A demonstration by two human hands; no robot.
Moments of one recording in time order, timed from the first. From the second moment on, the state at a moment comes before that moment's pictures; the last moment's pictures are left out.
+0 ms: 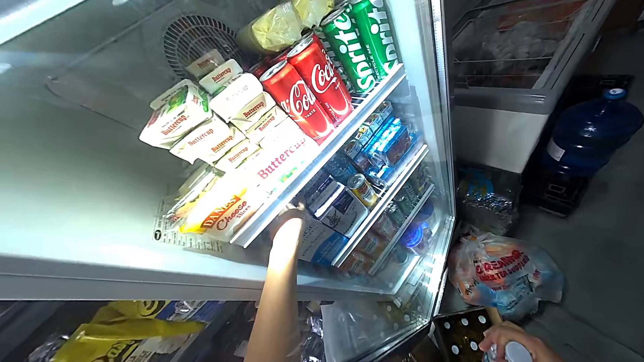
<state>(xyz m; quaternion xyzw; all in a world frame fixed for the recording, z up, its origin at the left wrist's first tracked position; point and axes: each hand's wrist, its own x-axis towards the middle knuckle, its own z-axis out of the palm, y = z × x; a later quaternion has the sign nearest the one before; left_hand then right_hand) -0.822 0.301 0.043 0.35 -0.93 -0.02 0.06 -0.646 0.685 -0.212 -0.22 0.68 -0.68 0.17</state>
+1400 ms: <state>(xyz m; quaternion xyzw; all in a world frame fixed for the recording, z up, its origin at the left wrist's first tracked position) -0.869 0.260 0.028 0.31 -0.93 -0.15 0.08 -0.647 0.683 -0.215 -0.22 0.68 -0.67 0.20</state>
